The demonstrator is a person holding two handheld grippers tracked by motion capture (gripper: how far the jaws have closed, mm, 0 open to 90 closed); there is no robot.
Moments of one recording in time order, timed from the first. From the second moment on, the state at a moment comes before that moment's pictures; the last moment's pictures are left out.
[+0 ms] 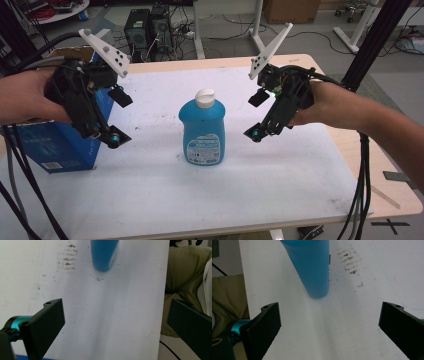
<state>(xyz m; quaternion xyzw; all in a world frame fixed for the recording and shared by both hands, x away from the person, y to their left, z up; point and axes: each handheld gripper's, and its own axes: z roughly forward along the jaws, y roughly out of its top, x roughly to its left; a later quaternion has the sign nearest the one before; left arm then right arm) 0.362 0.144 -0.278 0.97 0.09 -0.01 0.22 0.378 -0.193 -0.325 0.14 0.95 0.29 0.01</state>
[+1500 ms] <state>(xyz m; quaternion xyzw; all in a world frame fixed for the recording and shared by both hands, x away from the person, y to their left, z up) 0.366 0.142 -0.286 0.97 0.10 -0.01 0.22 0.384 -0.146 -0.387 0.11 0.90 0.42 -0.01</state>
